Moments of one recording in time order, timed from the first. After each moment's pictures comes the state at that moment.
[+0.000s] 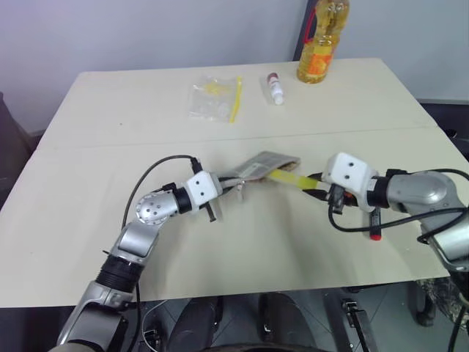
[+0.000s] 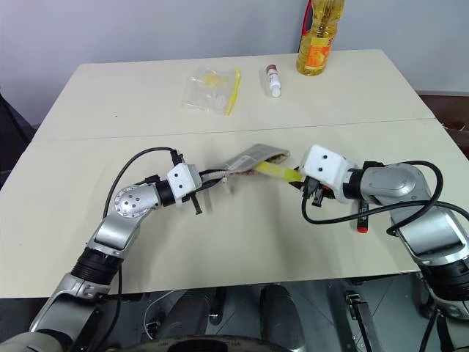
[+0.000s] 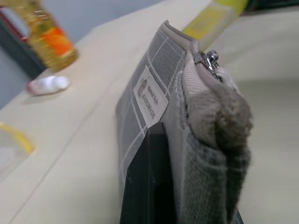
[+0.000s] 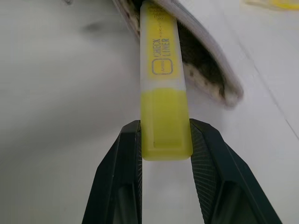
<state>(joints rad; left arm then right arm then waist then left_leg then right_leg) -0.39 0.42 -0.23 0.07 -0.03 -0.16 -0.82 -0.33 -1.00 0.10 -0.41 0.20 0.55 0.93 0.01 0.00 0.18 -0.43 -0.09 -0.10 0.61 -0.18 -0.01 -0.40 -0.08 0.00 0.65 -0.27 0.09</state>
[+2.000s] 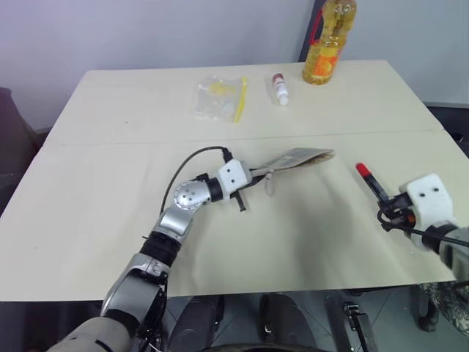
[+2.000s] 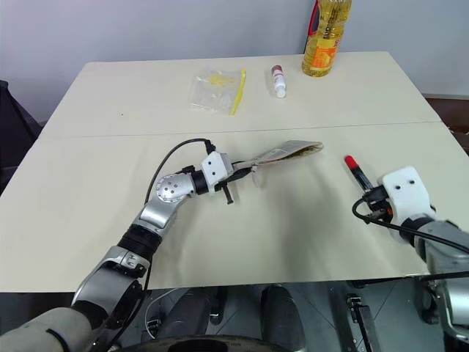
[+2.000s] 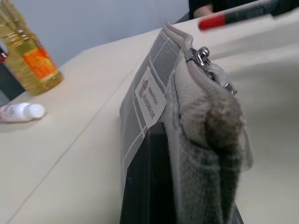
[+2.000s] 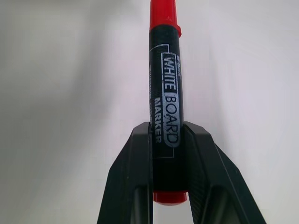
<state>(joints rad) -0.61 0.19 -0.25 0.46 0.00 -0.31 -0.76 0.12 -0.81 -0.46 -0.66 0.28 0.91 0.55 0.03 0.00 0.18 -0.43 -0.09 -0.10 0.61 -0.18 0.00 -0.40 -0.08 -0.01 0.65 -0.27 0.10</state>
